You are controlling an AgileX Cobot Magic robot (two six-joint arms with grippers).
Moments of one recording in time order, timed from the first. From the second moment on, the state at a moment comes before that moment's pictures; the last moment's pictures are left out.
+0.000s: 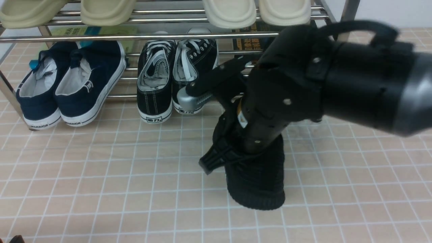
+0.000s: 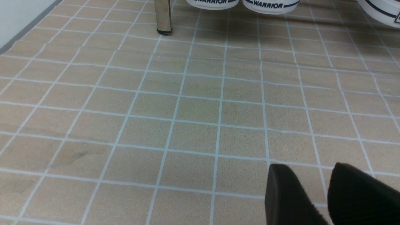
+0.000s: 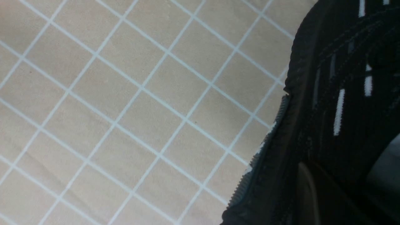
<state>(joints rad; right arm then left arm) 0.89 1.78 -1.53 -0.15 0.96 0.33 0.01 -0.01 0.02 0.15 0.38 -0.20</state>
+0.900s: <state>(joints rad) 0.88 1.87 -1.58 0.02 0.93 0.26 0.01 -0.01 0.02 0.15 0.38 -0.20</state>
